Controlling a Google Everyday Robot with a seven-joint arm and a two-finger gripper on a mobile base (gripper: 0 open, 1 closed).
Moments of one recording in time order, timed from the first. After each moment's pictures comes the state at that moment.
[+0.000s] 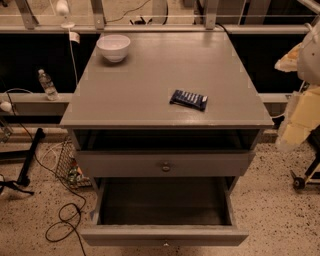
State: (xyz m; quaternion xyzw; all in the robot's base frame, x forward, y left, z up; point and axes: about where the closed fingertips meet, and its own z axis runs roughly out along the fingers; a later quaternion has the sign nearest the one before) arm 0.438 -0.216 0.979 -0.60 0.78 -0.04 0.16
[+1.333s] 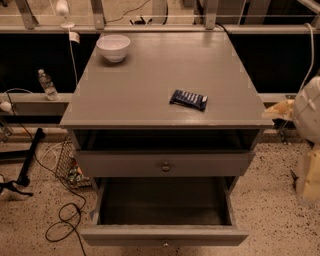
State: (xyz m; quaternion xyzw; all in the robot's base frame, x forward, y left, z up) arm 0.385 -0.226 0.906 -0.71 0.70 0.00 0.10
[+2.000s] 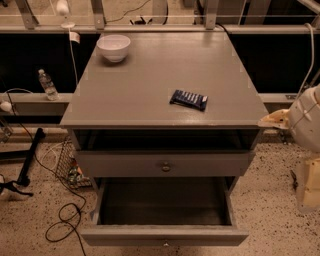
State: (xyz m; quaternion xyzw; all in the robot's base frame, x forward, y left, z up) arm 0.378 -0.227 0.892 -0.73 0.68 0.01 0.09
